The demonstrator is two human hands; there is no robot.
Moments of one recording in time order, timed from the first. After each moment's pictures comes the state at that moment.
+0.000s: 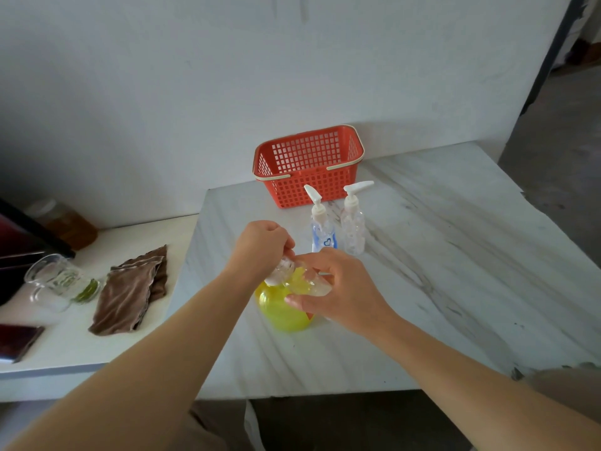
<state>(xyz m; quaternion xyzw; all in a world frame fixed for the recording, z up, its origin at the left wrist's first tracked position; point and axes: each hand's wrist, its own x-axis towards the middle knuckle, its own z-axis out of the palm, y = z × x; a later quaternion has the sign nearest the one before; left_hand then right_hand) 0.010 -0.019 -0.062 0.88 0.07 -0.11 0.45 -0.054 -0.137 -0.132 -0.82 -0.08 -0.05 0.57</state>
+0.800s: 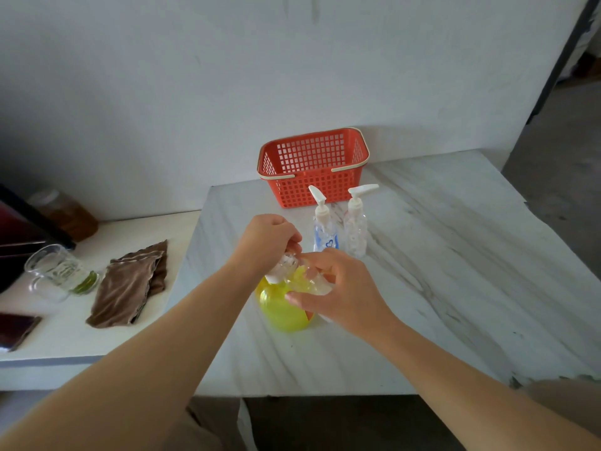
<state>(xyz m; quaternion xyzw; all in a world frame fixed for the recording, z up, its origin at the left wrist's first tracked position) 0.012 -0.020 -0.061 0.87 0.05 -0.11 0.48 -0.056 -0.139 -0.127 -0.82 -0.08 -0.05 0.56</state>
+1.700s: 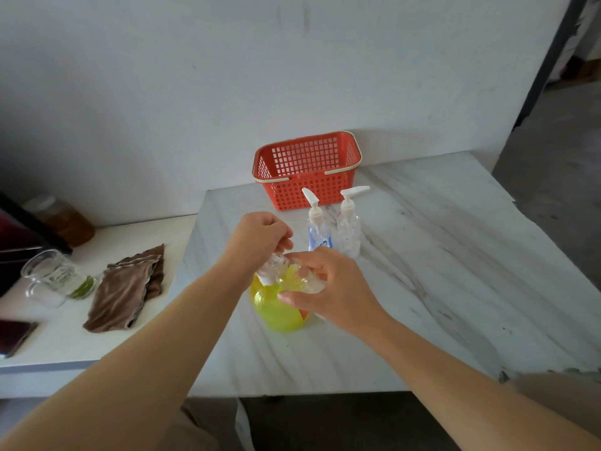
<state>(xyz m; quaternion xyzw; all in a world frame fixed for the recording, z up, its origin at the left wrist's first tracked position) 0.012 -0.018 -0.058 0.87 0.05 -0.09 0.49 -0.057 -0.138 -0.122 -0.82 -0.08 -0.05 0.57</state>
